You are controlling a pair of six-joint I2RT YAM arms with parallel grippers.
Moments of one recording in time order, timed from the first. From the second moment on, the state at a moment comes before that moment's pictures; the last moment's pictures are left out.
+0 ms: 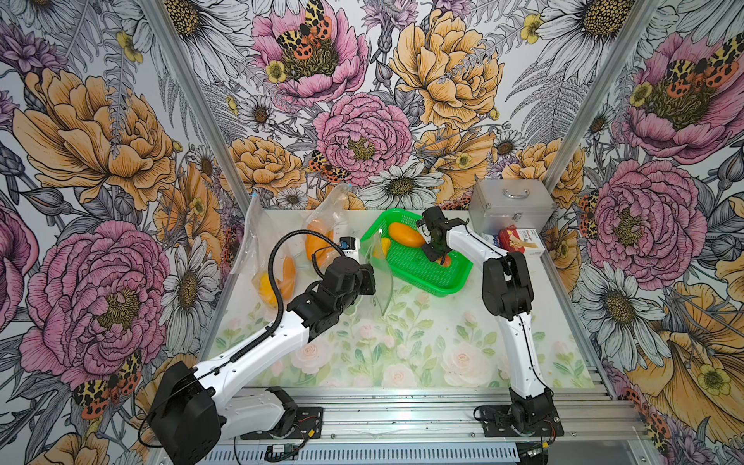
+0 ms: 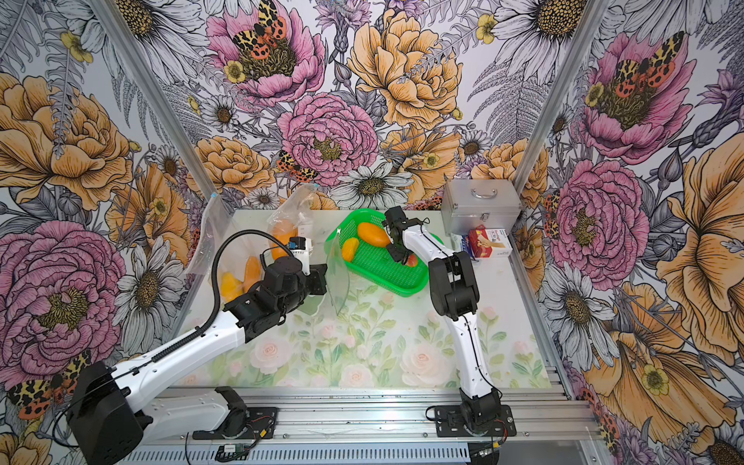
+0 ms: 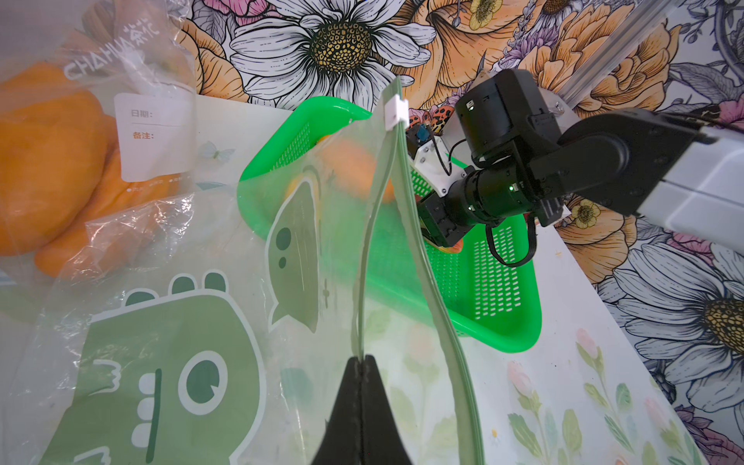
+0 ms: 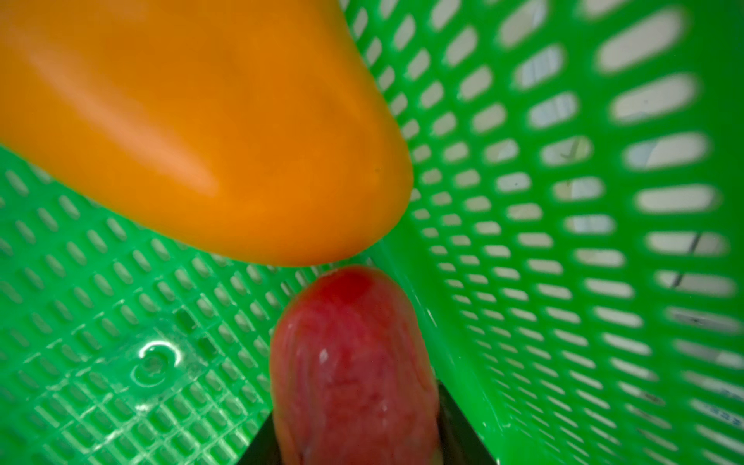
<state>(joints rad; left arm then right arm) -0.70 1.19 0.88 -0.17 -0.25 -0.51 0.34 2.36 2.01 -0.83 0.18 -0.24</state>
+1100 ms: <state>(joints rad) -0.67 1.20 0.88 -0.13 -0.20 -0.53 0.69 1.53 1.18 0.07 -0.29 0.49</state>
